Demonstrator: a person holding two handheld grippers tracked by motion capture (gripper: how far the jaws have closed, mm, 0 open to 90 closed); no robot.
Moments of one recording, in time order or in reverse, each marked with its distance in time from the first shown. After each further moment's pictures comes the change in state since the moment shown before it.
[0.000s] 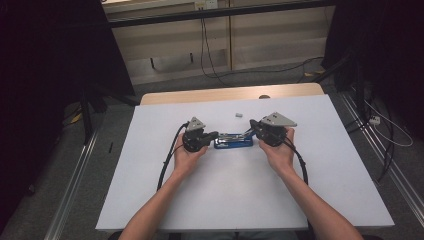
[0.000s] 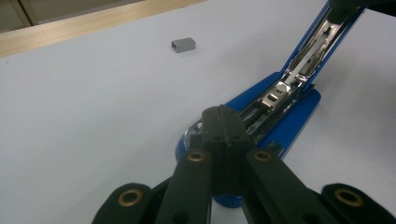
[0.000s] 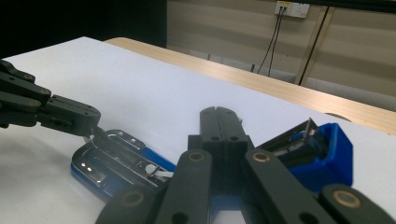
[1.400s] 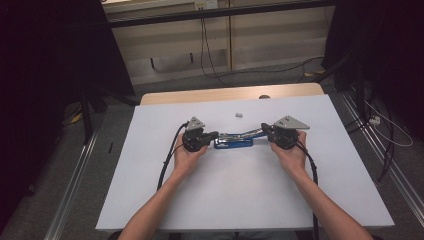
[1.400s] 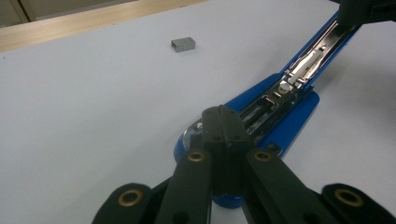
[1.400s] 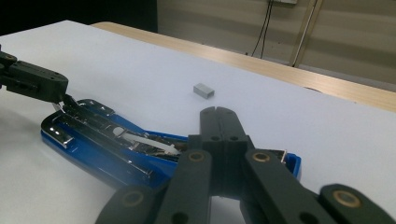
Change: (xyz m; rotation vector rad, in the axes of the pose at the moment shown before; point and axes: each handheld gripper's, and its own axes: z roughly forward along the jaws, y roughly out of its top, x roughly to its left) left arm 0.001 0.000 0.000 -0.002 -0.008 -0.024; right arm -0.027 -0.020 -0.015 0.036 -0.018 0.010
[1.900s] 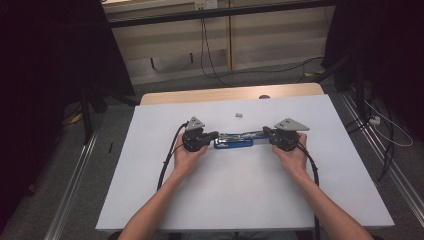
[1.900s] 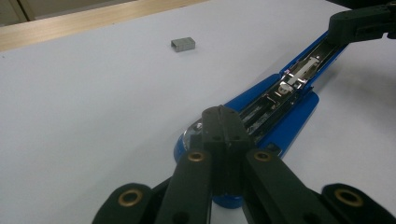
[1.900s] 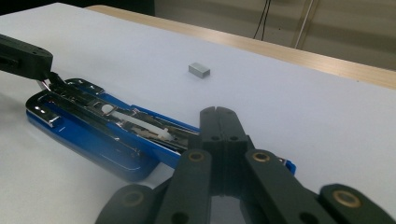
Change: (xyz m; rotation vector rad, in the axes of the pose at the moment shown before) left arm 0.001 0.000 0.000 -0.001 -0.001 0.000; right arm -0.005 -0.012 0.004 0.047 -0.002 0.008
